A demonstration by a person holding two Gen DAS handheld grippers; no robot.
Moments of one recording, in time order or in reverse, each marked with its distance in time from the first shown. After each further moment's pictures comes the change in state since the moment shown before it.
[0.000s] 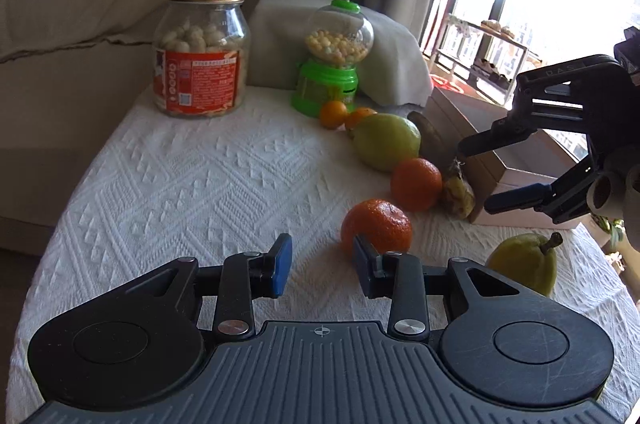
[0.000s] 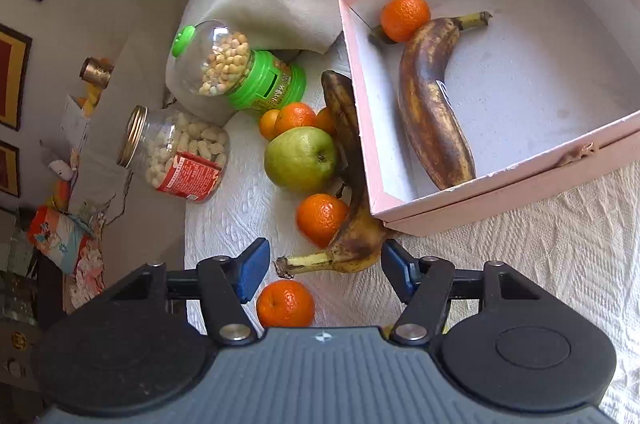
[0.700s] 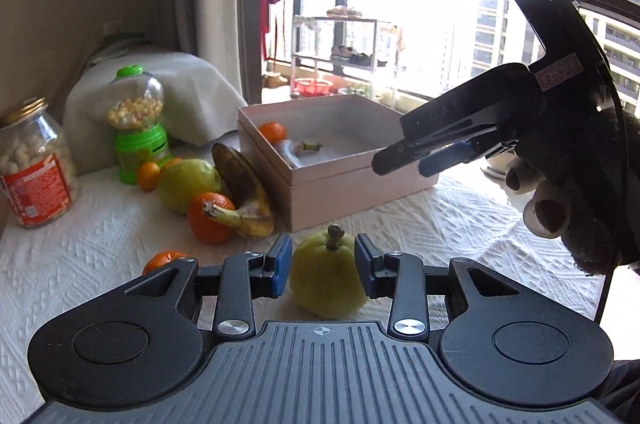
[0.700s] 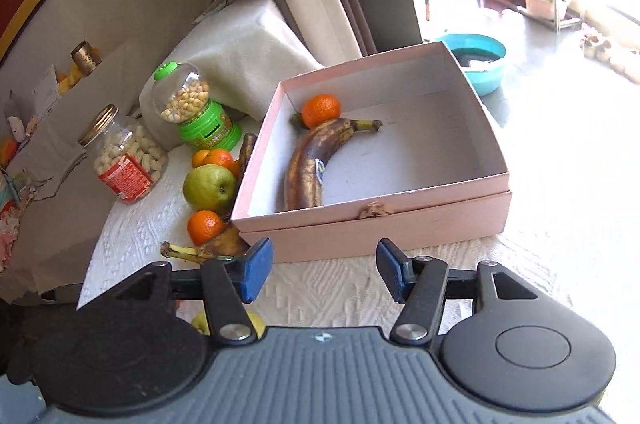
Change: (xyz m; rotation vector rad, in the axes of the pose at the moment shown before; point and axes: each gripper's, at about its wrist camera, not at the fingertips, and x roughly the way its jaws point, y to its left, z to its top) left arm -0.019 -0.121 -0.011 0.414 -0.061 -0.271; right arm -0.085 -0.043 -0.040 -0.372 -0.331 -0.241
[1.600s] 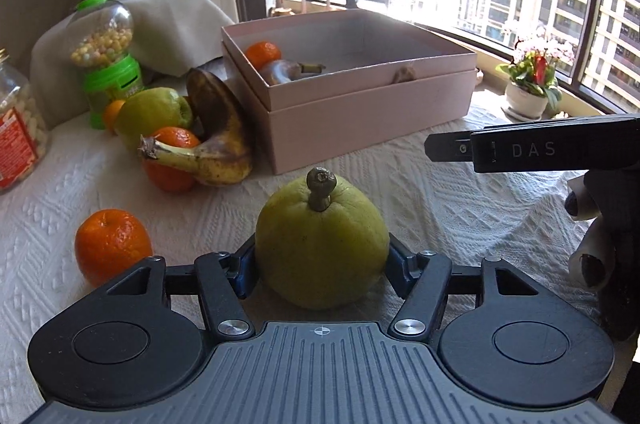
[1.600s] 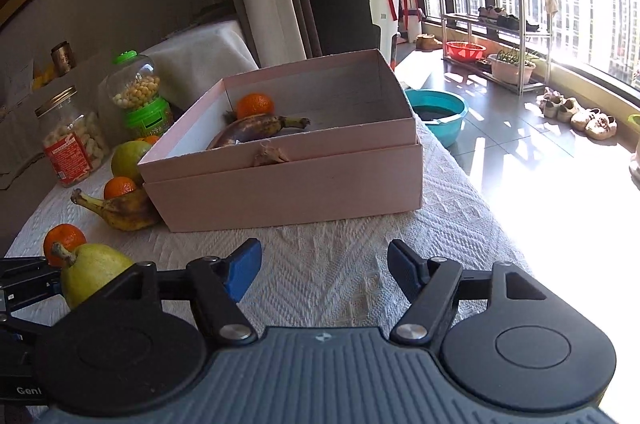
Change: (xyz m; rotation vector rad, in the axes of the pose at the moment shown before) left arm 0.070 -0.006 -0.016 -0.002 0.197 0.035; right arm 0.012 -0.040 -0.066 -0.084 -0.182 -0.101
